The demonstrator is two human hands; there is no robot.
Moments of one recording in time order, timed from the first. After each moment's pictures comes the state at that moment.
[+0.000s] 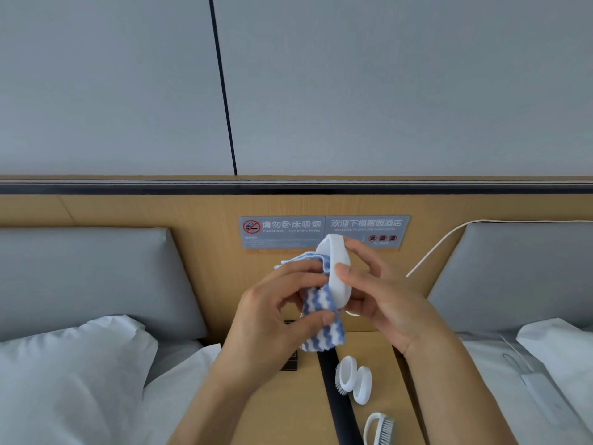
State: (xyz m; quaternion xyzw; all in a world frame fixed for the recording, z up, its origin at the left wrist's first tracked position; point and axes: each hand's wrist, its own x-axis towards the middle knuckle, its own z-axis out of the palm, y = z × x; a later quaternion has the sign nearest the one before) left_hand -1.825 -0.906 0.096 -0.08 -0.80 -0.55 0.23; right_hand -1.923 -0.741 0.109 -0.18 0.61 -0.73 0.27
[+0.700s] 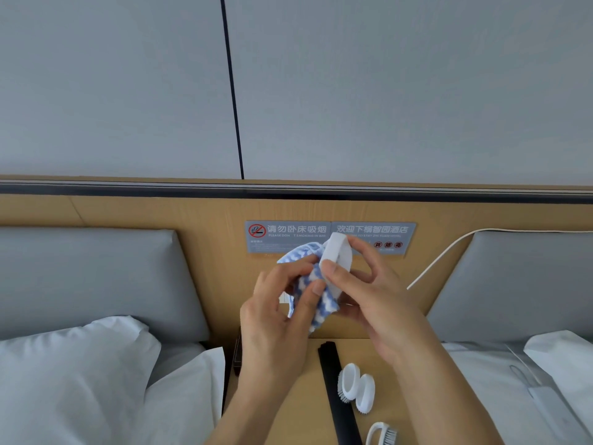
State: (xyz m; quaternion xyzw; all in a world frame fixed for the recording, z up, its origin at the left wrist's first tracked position) left_hand -1.827 -0.885 0.093 0.06 -0.75 -0.54 0.37; right_hand -1.906 -0.763 0.117 -0.15 0.63 -0.73 0.19
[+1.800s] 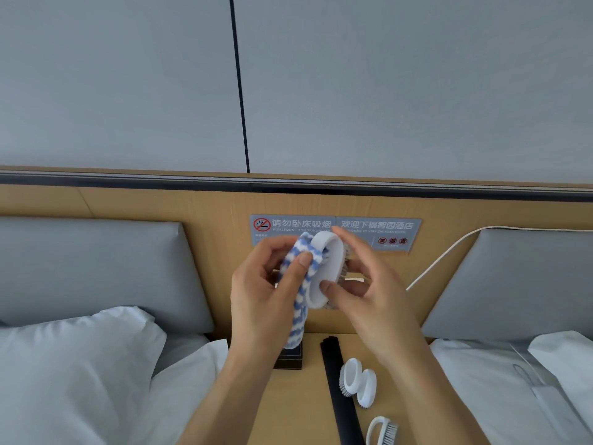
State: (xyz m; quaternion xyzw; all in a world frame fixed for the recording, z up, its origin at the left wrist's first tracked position) left_hand -1.834 -0.901 0.110 0.08 -0.70 -0.61 0.36; right_hand -1.903 -0.763 0.096 -0.26 0.76 -0.59 0.01
